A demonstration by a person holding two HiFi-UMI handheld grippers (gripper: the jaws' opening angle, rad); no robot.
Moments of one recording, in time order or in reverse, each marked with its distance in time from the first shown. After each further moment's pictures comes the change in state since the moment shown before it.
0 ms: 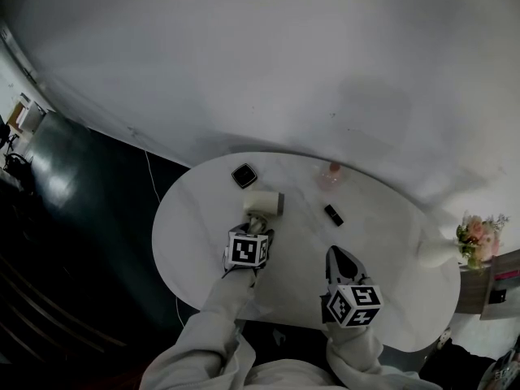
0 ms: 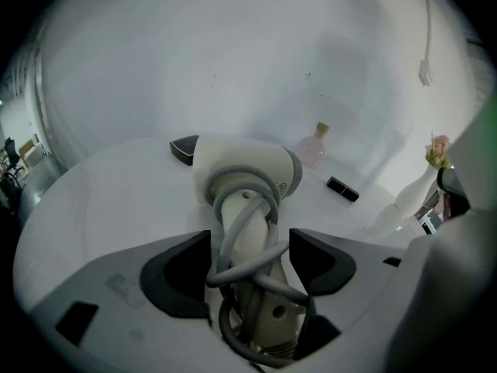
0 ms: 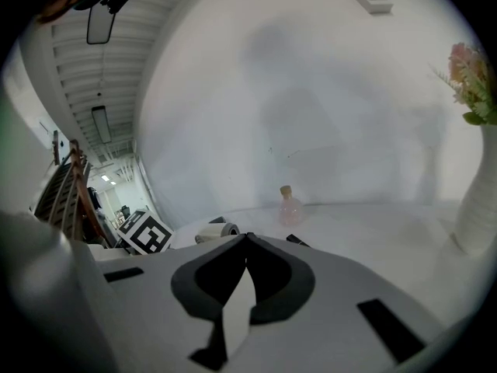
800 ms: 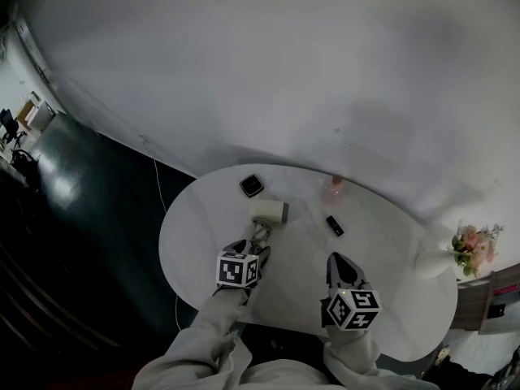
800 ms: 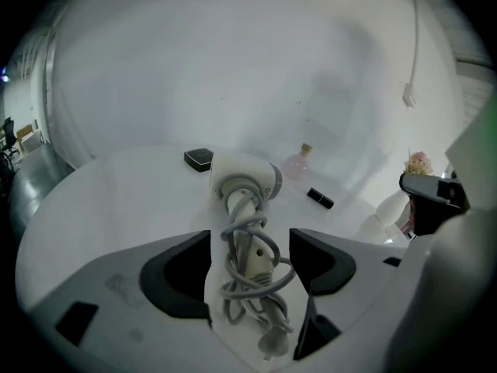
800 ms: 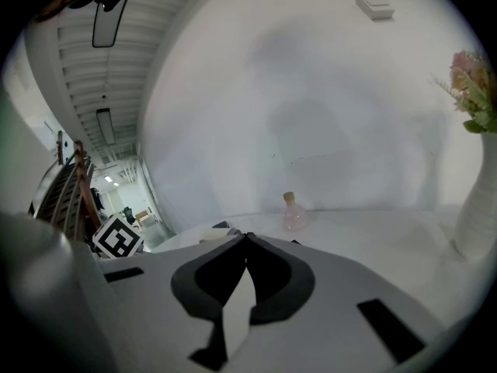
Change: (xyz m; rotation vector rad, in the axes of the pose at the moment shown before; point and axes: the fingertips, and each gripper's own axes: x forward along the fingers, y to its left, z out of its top) left arm -0.053 -0.006 -0.014 -0.045 -0.097 -0.074; right arm -0.008 0.005 0.008 -0.018 -0.032 0.020
